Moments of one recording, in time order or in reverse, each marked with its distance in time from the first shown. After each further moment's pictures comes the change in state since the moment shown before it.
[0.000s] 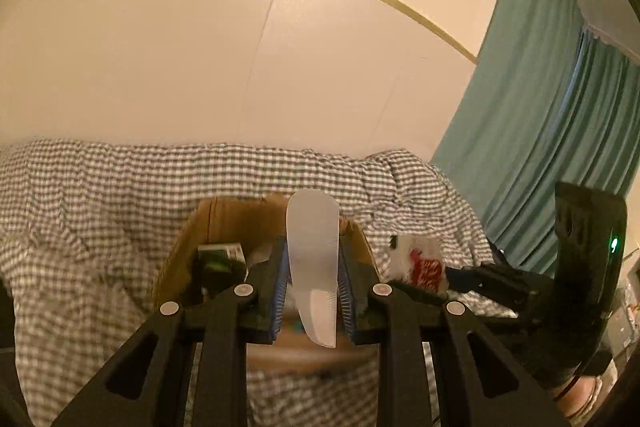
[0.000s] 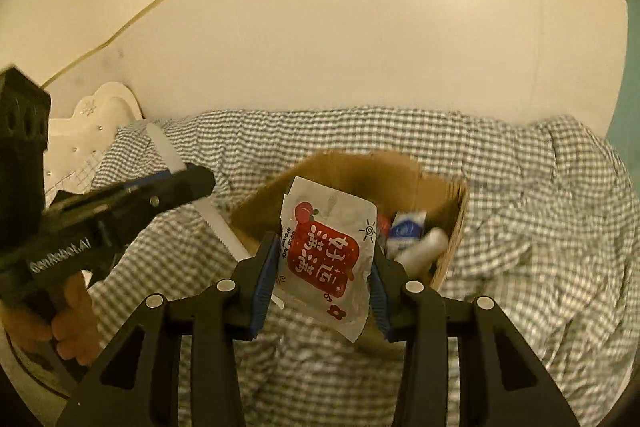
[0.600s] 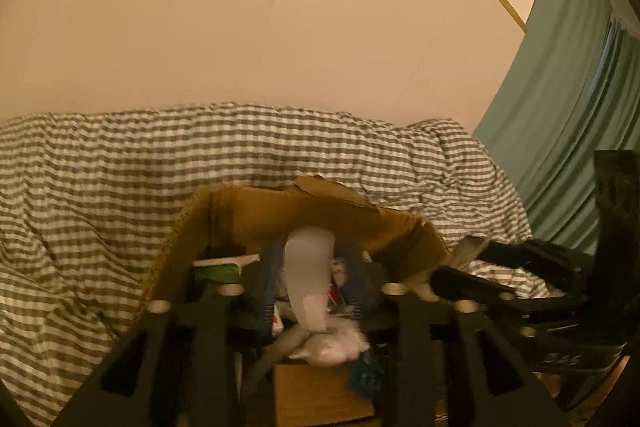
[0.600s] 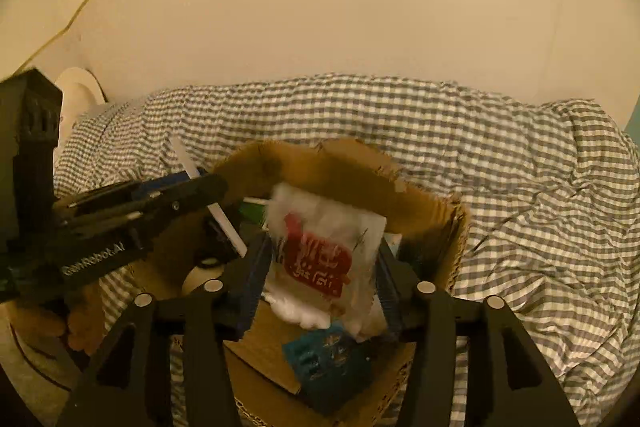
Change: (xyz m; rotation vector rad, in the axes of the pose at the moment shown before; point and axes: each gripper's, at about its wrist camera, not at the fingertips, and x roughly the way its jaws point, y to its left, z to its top) left arm 0.135 0.048 -0.001 -0.020 0.104 0.045; right arm 0.123 -0.070 0.033 0.016 0.111 -0.038
